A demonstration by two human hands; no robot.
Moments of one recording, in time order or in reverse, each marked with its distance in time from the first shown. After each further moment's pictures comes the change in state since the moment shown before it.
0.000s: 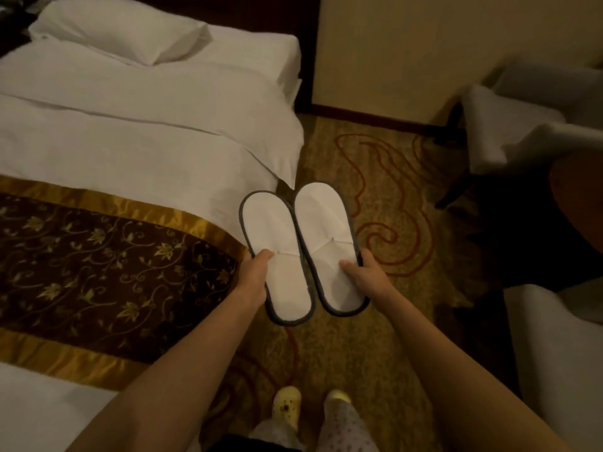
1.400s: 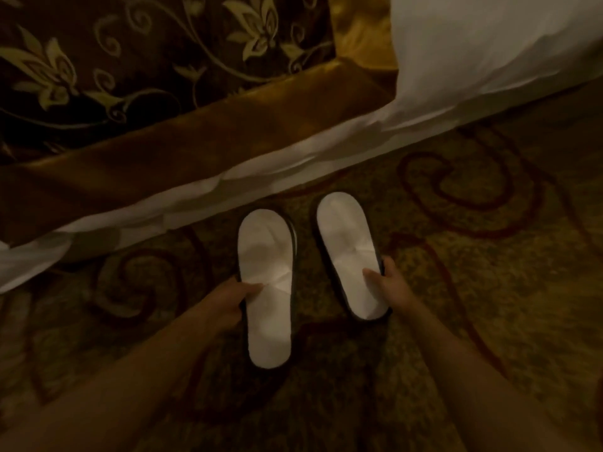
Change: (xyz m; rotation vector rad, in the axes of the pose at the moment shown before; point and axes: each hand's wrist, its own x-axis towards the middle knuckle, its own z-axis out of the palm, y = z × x) left_hand 0.421 -0.484 -0.141 -0.451 0.521 -0.163; right_hand 0.535 0.469 0.323 -0.490 -0.791 -0.233
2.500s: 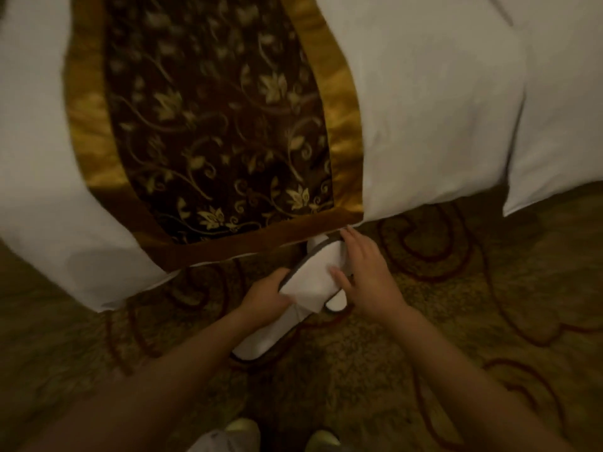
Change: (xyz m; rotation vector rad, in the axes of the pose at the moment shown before) left_hand -0.277 0.160 0.050 0.955 -0.053 0.380; right_hand -0.222 -0.318 -0.081 -0.757 -0.026 -0.691
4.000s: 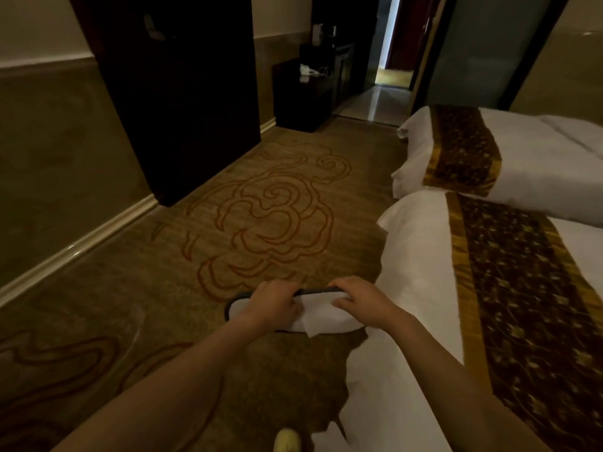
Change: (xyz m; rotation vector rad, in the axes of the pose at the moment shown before) left_hand -0.331 -0.225 -0.782 0.399 0.738 -0.164; right_hand 0.381 -0.855 -0.055 -0.101 -0.430 -0.727
